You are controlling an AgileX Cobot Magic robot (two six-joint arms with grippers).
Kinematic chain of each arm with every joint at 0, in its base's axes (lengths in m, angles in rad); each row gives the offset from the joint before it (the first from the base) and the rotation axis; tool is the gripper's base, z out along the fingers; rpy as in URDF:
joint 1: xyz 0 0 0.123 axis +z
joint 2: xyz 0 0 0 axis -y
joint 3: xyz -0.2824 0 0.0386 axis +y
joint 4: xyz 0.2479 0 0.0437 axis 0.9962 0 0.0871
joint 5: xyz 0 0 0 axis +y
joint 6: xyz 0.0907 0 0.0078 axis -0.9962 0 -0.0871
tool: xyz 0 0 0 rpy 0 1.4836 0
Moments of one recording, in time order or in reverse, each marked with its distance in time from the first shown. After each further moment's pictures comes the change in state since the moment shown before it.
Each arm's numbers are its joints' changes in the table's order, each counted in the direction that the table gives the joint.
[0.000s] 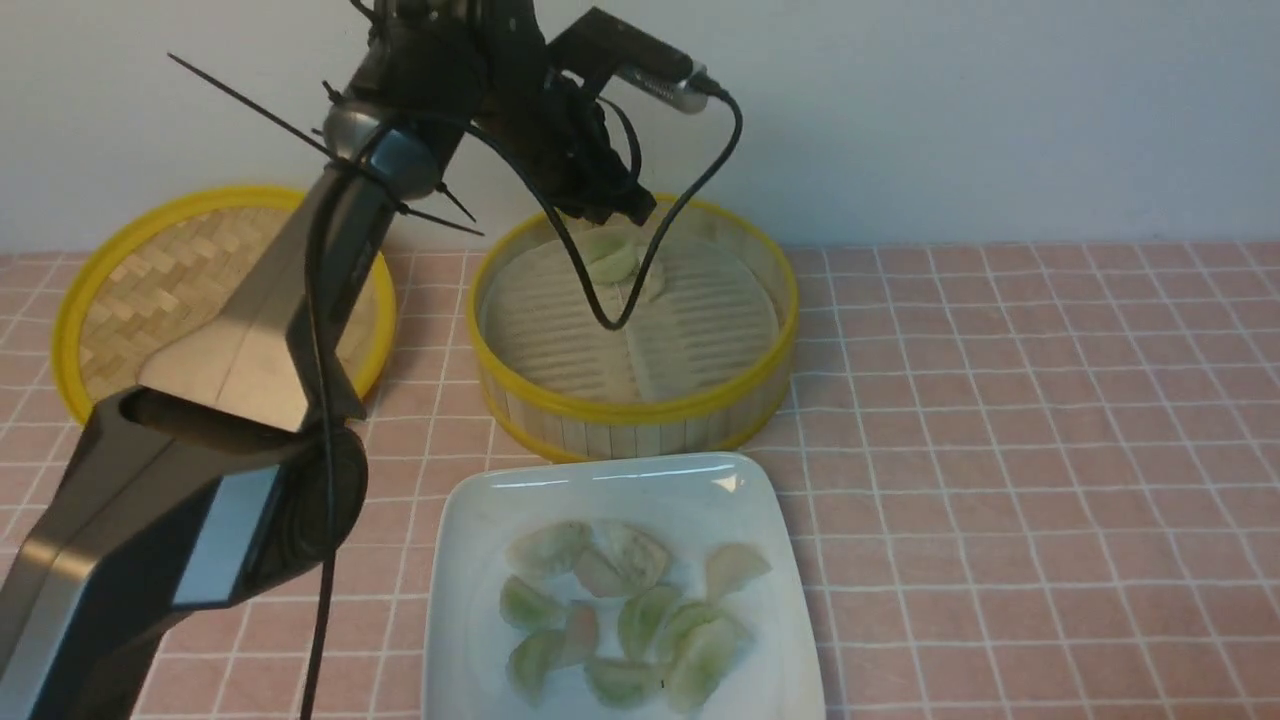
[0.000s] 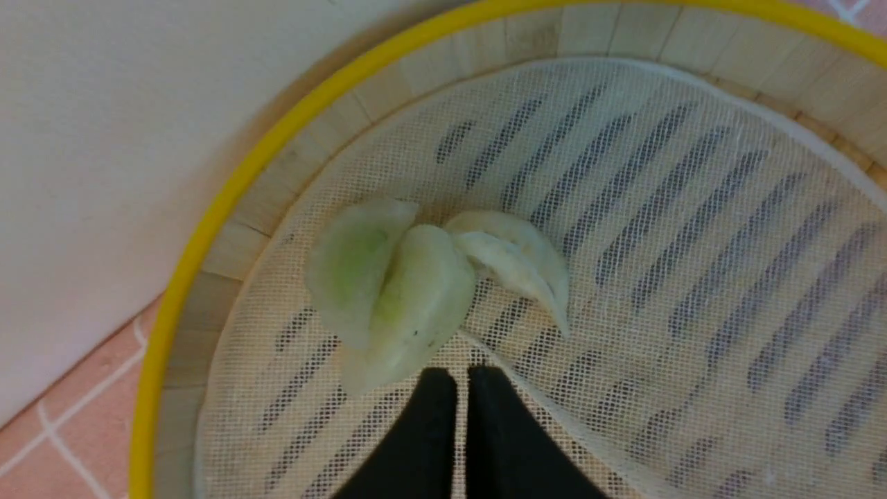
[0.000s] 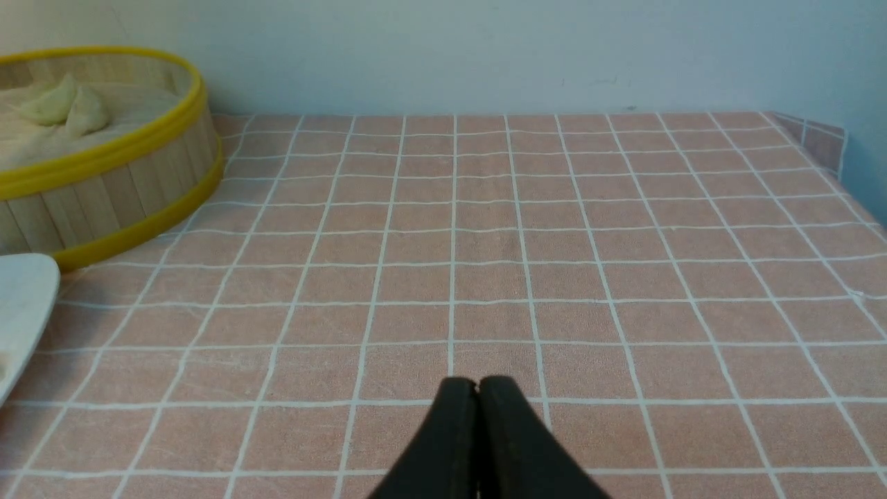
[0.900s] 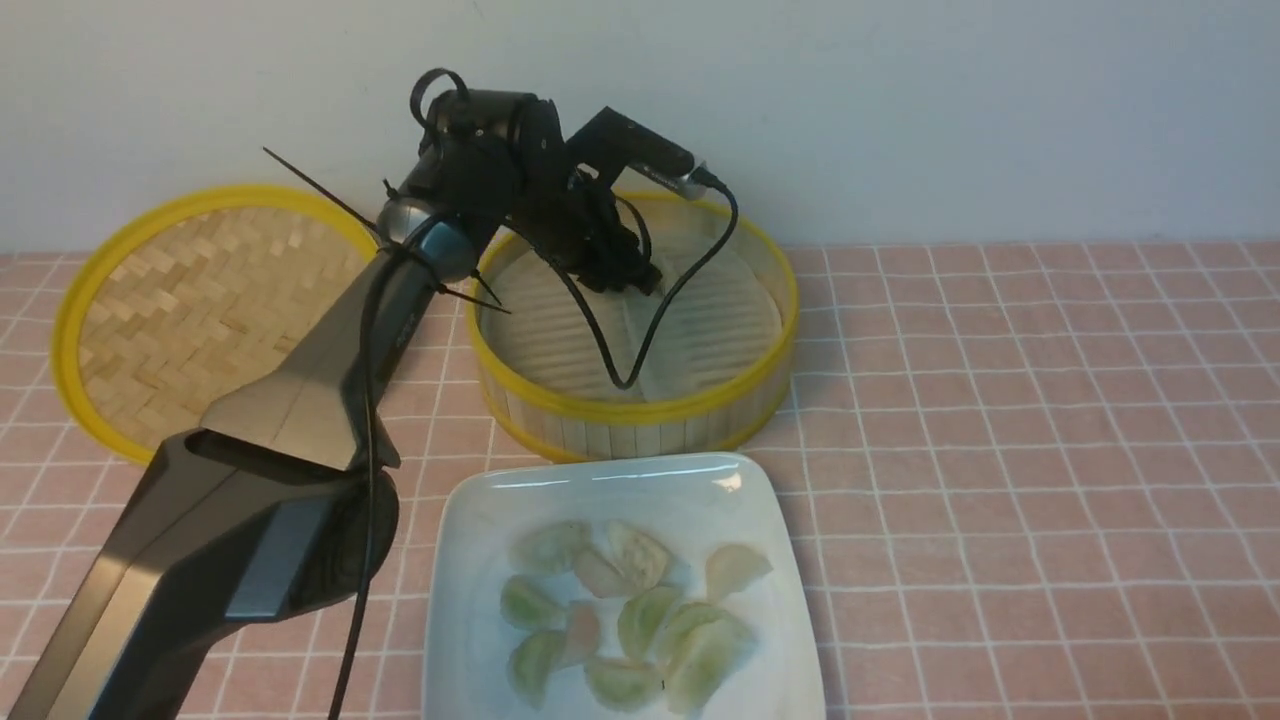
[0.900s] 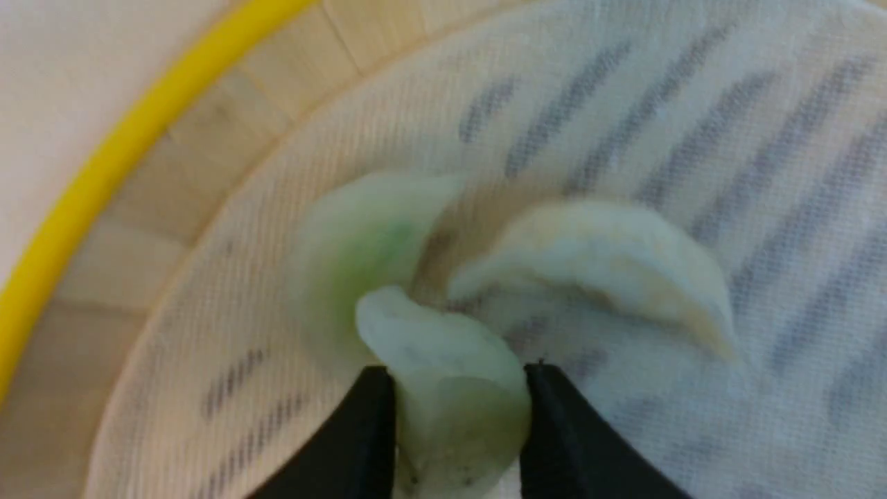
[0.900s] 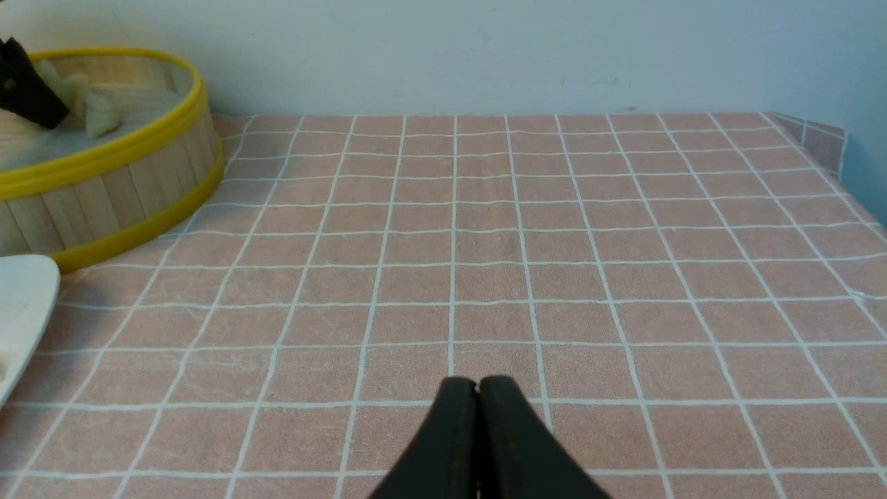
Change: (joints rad) right arm 0.000 0.000 0.000 0.000 -0.002 -0.001; left arm 0.000 -0.124 -0.015 0.004 -0.109 0.030
